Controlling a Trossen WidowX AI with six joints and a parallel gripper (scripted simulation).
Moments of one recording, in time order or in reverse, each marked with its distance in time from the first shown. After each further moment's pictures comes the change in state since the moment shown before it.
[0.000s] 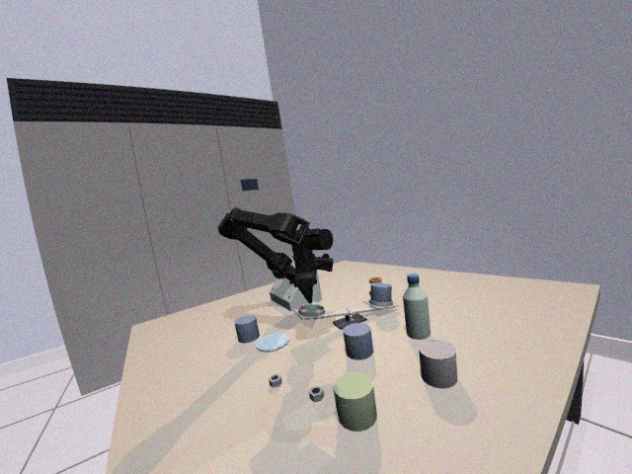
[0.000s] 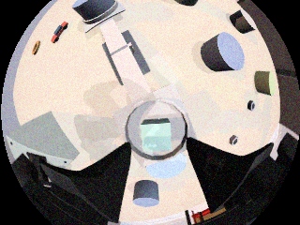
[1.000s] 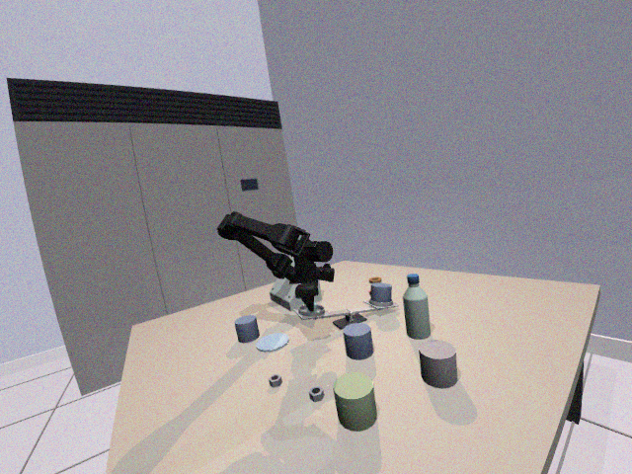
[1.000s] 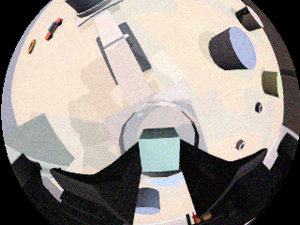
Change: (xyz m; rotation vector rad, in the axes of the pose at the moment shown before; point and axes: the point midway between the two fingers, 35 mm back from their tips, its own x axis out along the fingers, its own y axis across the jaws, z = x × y) arm 0.032 0.001 -0.002 -0.001 0.005 0.001
